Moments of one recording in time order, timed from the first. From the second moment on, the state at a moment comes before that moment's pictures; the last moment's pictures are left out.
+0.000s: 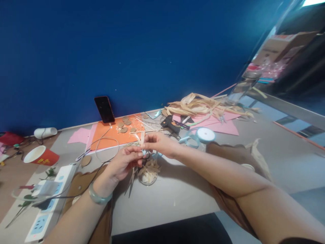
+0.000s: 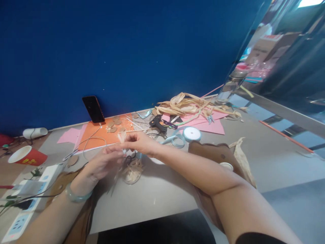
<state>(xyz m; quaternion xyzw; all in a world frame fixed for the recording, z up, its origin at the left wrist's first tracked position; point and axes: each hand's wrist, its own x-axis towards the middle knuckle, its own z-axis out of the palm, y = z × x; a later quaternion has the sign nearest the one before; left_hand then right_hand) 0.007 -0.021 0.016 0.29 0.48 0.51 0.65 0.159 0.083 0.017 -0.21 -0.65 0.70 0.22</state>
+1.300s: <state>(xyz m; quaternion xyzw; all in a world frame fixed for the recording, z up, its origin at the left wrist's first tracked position) 0.009 -0.021 0.024 0.36 0.56 0.57 0.48 0.160 0.074 0.026 -0.23 -0.73 0.60 0.25</state>
